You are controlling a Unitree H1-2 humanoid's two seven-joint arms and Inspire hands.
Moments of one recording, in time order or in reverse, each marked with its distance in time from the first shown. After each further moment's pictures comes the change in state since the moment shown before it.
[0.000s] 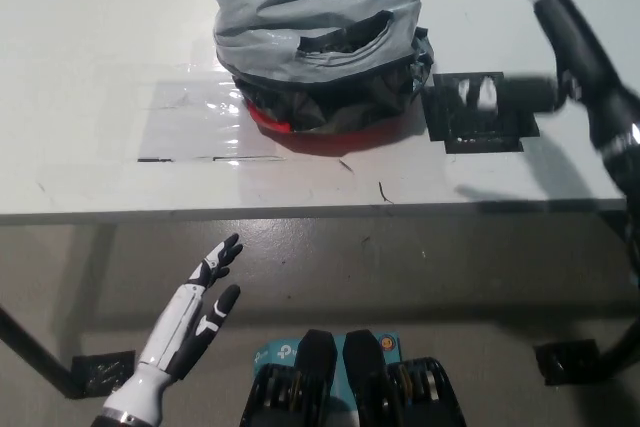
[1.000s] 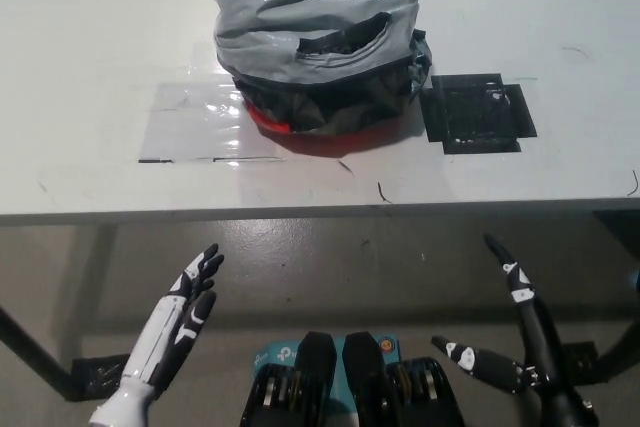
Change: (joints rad) left_arm 0.053 0.002 0.036 0.000 -0.067 -0.005 0.000; right_arm 0.584 0.241 -0.012 0.225 -0.204 -0.405 -0.296
